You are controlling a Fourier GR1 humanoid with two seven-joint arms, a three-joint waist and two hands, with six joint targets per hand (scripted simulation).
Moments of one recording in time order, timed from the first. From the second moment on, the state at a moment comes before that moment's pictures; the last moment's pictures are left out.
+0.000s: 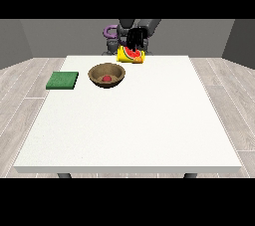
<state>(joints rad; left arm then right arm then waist) -1.00 0.09 -0.44 -0.36 -1.18 0.67 0.27 -0.22 -0.26 -0.23 -1.66 -0.33 0.15 0.19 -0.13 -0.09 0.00</state>
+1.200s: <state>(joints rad) -0.63 0.11 0.24 -0.89 0.09 0.16 -0.59 -0.19 -0.16 -0.15 -1.92 -0.23 -0.01 0.20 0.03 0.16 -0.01</state>
